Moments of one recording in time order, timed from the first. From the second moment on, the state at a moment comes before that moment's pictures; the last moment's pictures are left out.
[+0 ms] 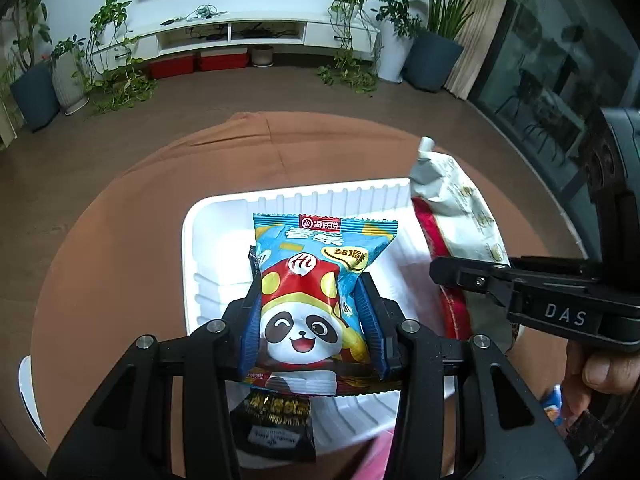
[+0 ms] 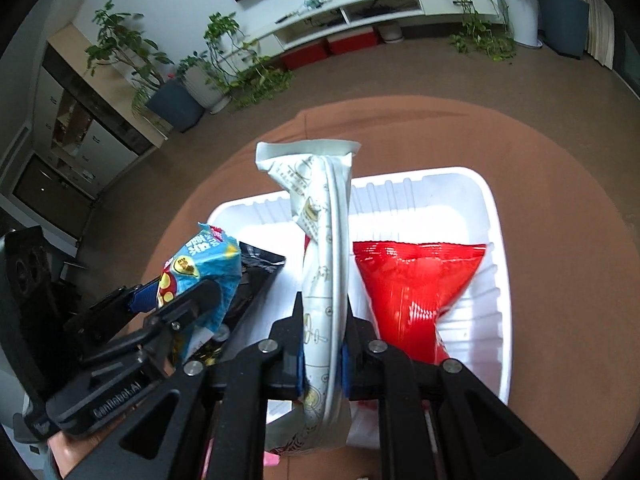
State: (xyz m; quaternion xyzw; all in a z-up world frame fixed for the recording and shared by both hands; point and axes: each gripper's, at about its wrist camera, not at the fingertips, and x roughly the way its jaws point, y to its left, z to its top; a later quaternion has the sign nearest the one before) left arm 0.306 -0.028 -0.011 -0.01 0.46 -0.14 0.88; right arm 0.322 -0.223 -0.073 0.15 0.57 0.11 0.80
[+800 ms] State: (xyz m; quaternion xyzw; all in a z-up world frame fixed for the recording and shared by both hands) left arm 0.317 -0.032 -0.055 0.02 0.46 -0.11 0.88; right arm 0.325 -0.207 -0.093 0.09 0.58 0.10 0.80
